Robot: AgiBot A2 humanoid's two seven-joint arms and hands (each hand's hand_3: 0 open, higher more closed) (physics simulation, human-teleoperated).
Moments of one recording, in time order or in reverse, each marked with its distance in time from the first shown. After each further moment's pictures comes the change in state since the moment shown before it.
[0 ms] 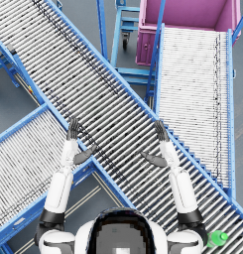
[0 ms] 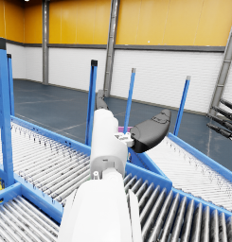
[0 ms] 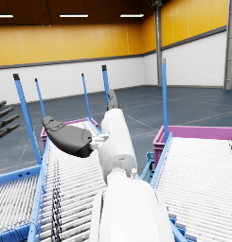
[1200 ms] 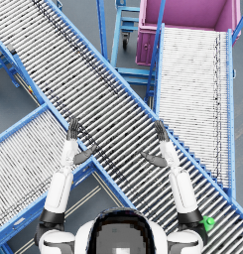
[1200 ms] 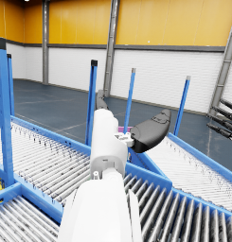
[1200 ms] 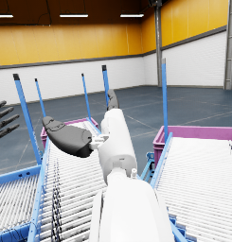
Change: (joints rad) left arm 0.000 0.000 0.000 0.000 0.000 0.000 0.000; right arm 0.000 0.000 0.000 0.000 0.000 0.000 0.000
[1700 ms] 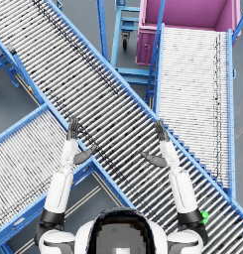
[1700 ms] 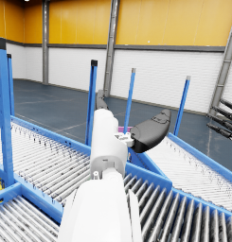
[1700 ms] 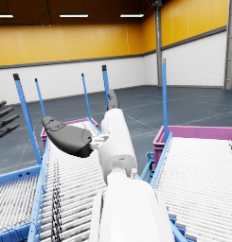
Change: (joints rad) left arm 0.000 0.000 0.000 0.000 0.000 0.000 0.000; right arm 0.000 0.000 0.000 0.000 0.000 0.000 0.000
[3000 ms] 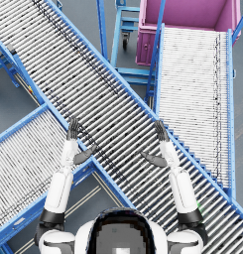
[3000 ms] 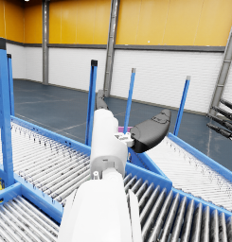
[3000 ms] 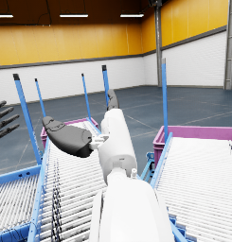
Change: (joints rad) left arm 0.000 0.000 0.000 0.000 0.000 0.000 0.000; right arm 0.000 0.000 0.000 0.000 0.000 0.000 0.000
